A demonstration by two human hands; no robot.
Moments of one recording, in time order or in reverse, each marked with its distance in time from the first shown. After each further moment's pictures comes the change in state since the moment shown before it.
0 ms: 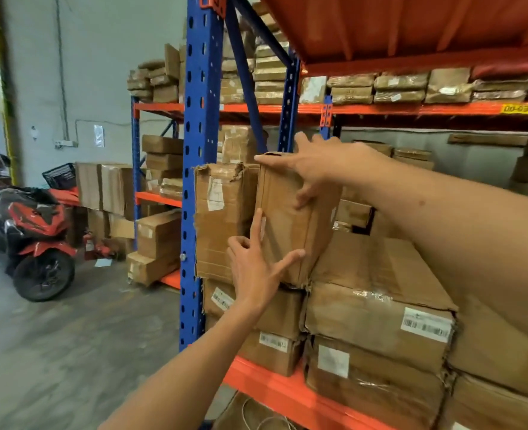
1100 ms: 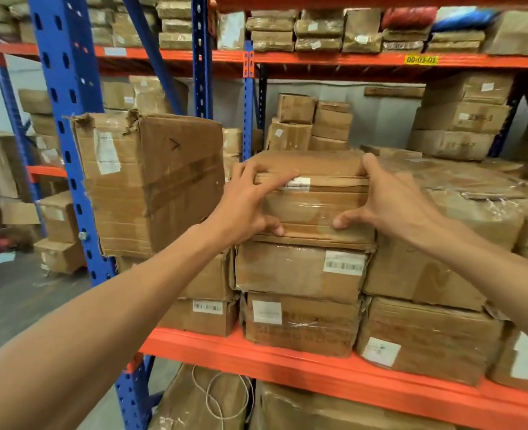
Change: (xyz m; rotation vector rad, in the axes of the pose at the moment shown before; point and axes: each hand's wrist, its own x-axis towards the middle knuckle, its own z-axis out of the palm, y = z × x) left_hand 0.026 0.071 0.052 0.075 -0.482 0.692; right_hand -0.220 0.055 0.130 0.569 0.196 0.644
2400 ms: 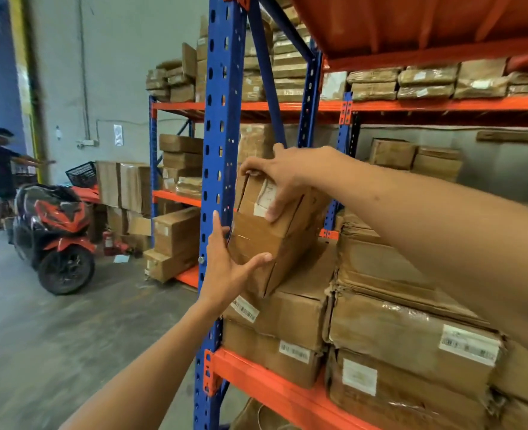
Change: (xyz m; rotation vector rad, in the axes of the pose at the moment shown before) left_hand -0.133 -0.109 -0.069 -0.367 0.482 -0.695; right_hand 0.149 -0.296 0.029 -0.386 -0.392 -0.727
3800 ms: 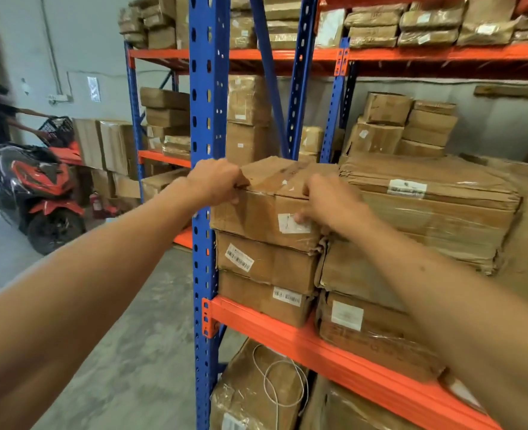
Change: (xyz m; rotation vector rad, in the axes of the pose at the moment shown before) left_hand 0.073 0.077 -0.029 1.390 -0.518 0.406; right_hand -0.091 -0.027 0.115 0.381 0.129 0.500
